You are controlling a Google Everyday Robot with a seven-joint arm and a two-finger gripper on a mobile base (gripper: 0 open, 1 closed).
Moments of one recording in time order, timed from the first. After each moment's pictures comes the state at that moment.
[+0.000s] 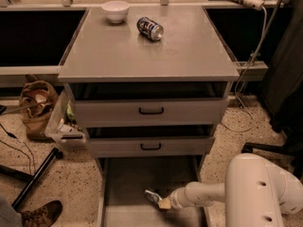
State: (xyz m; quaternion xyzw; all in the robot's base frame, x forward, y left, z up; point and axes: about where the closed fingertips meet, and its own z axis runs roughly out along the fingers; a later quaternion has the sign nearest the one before) arm 0.520 -0.093 0.156 -0.25 0.93 0.21 0.18
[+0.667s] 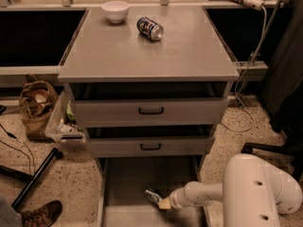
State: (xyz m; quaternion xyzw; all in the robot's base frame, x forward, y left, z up) arm 0.521 -0.093 0.146 -0.25 0.93 0.21 0.17
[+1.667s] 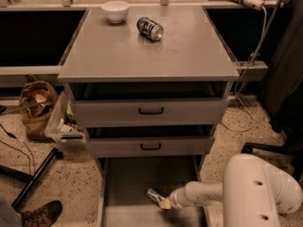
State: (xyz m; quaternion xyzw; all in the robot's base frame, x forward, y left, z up) arm 0.521 -0.093 0.146 -0.25 0.93 0.21 0.17
